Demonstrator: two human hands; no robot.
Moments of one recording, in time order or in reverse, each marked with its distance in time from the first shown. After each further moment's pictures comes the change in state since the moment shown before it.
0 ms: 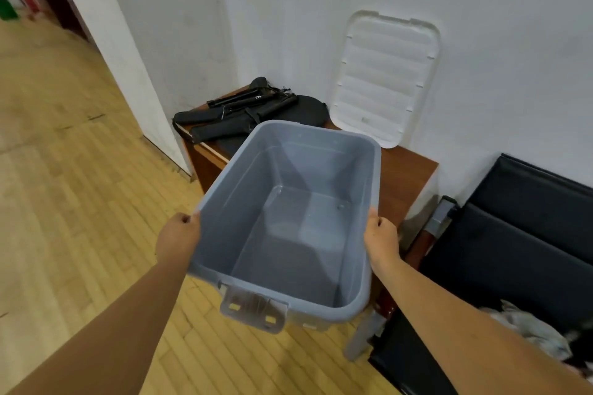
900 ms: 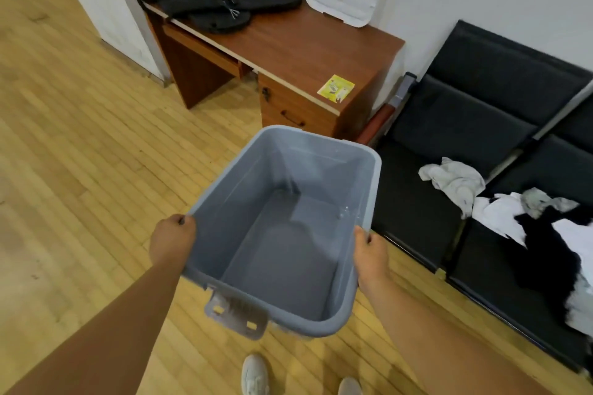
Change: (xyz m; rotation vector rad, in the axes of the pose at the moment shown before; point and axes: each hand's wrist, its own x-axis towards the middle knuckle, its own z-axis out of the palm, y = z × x) left_hand -0.302 -0.281 0.010 0.084 -0.180 -0.038; right_hand -0.352 0.292 -0.103 0.004 0.036 0.301
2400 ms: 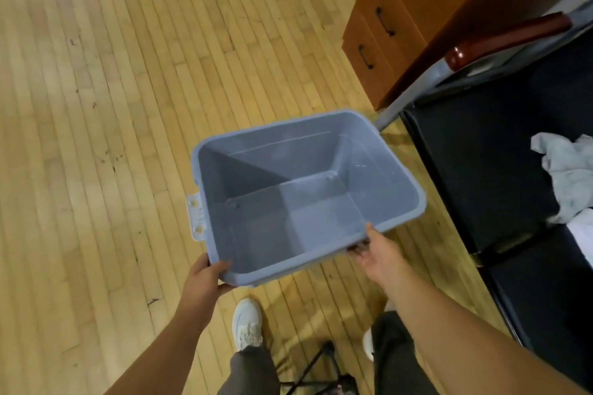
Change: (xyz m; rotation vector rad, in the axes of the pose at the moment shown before) left_hand -0.315 -0.221 0.307 -1.007 -0.095 -0.731; right_hand 0.120 0.301 -0.017 0.132 -0.437 0.521
